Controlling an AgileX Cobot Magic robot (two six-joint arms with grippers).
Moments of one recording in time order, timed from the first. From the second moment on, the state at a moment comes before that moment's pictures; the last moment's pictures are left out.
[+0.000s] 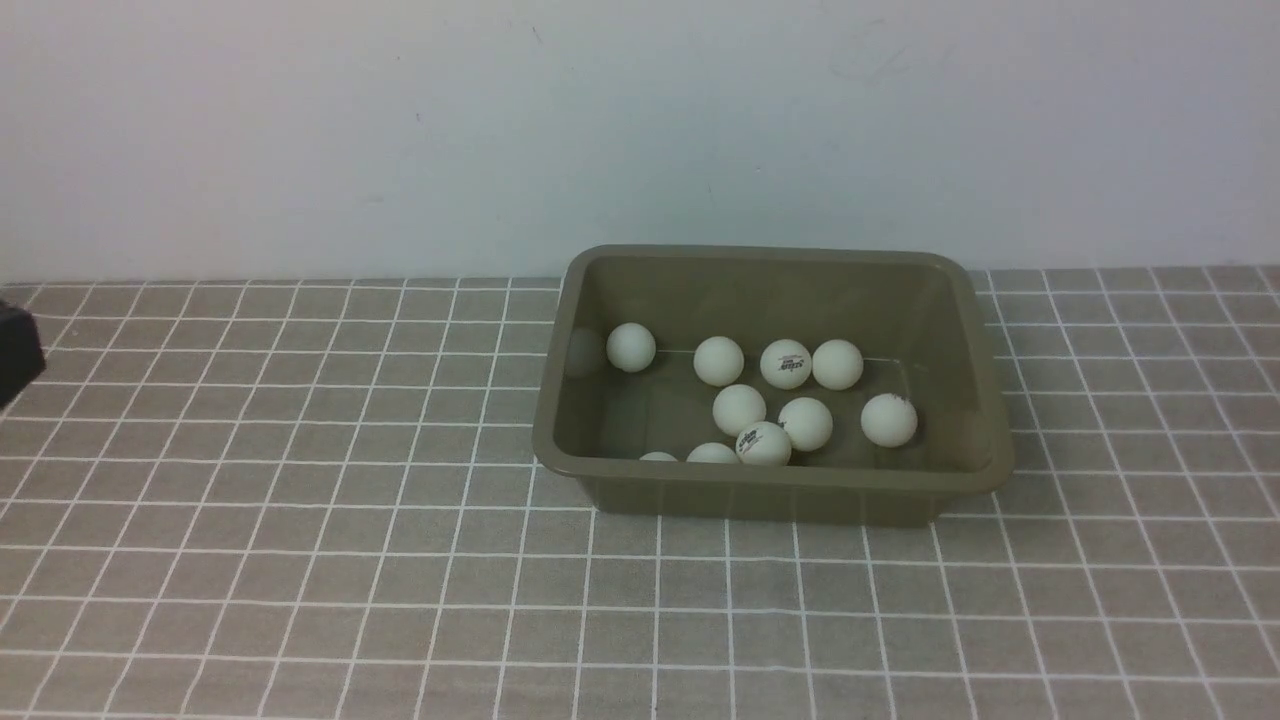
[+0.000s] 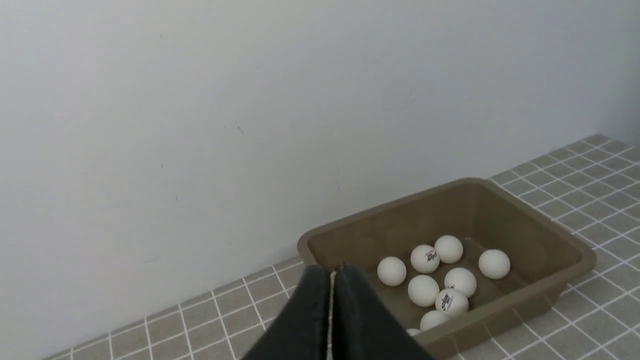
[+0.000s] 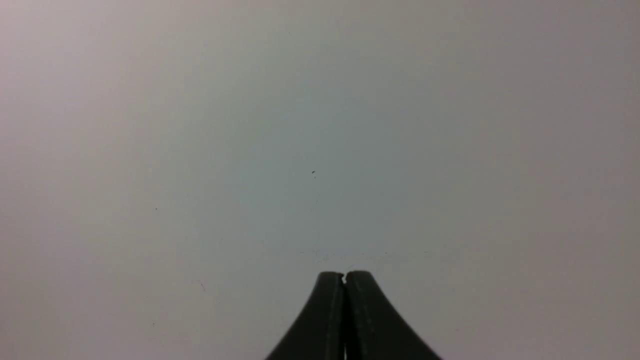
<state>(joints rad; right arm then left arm) 0.24 0.15 -0.61 -0.15 0.38 0.31 -0.46 0.43 -0.73 -0.01 0.48 0.07</state>
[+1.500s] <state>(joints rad) 0.24 0.15 -0.61 -0.15 0.38 0.31 -0.02 -0.01 0.02 -0.05 0.38 0.07</state>
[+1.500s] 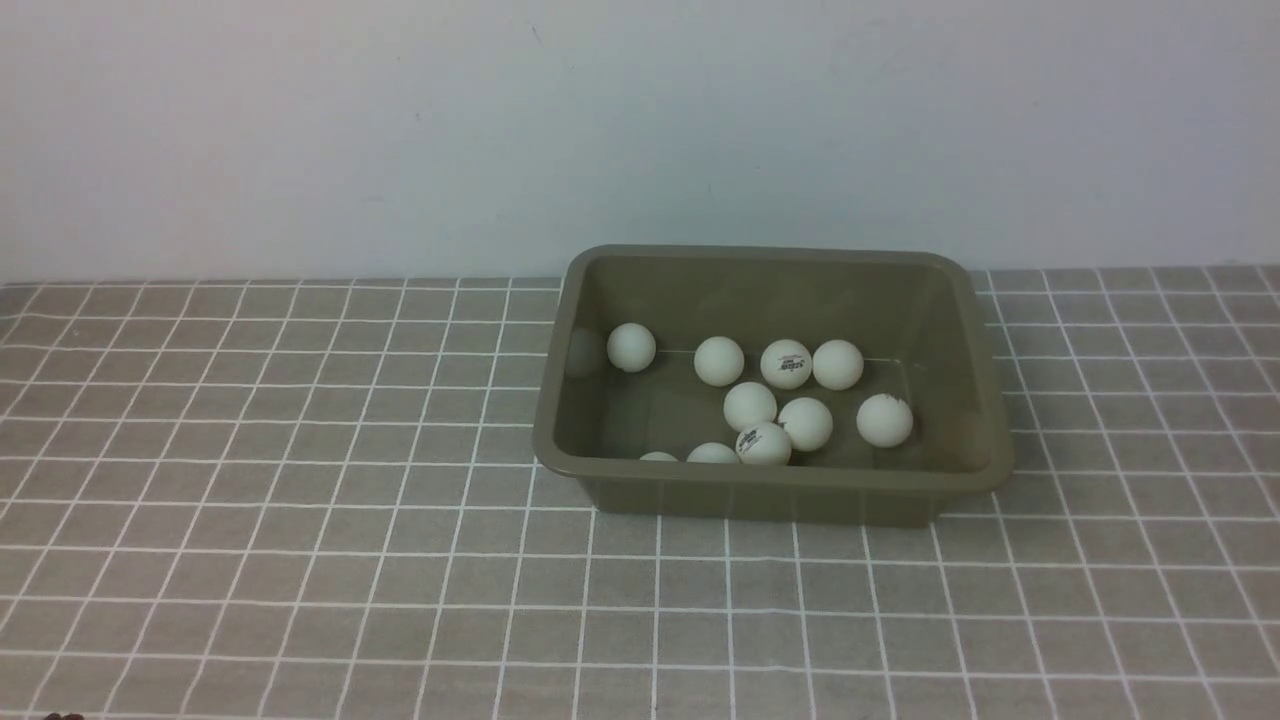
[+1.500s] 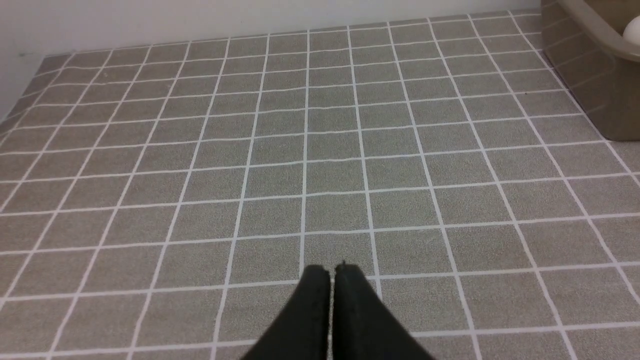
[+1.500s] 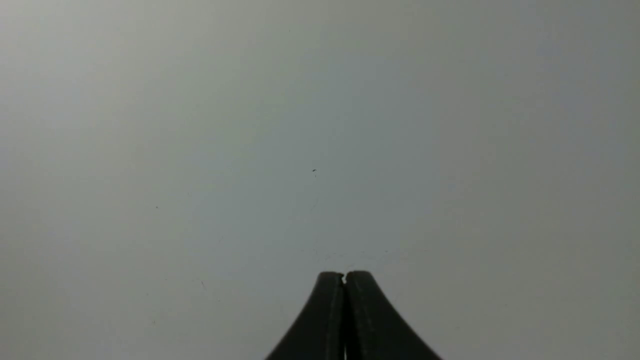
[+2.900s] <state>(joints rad) -0.02 -0.01 0.02 -0.15 0.41 0.25 -0.02 -0.01 0.02 -0.06 0.38 0.07</state>
